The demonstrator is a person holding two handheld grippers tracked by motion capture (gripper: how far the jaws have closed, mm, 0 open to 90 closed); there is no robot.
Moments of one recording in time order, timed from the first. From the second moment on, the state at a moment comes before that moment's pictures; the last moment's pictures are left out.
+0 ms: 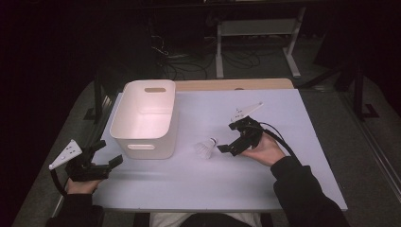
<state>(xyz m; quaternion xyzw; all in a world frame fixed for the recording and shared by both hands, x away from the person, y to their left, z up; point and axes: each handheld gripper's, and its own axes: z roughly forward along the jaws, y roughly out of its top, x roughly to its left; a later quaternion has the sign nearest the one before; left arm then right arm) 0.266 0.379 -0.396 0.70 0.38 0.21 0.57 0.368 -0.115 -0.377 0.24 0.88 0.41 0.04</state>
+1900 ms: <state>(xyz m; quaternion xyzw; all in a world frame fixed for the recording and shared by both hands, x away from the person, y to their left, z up) 0.265 0.379 -0.396 0.70 0.38 0.21 0.57 0.374 -0.091 -0.410 0.18 0.91 0.36 -0.03</state>
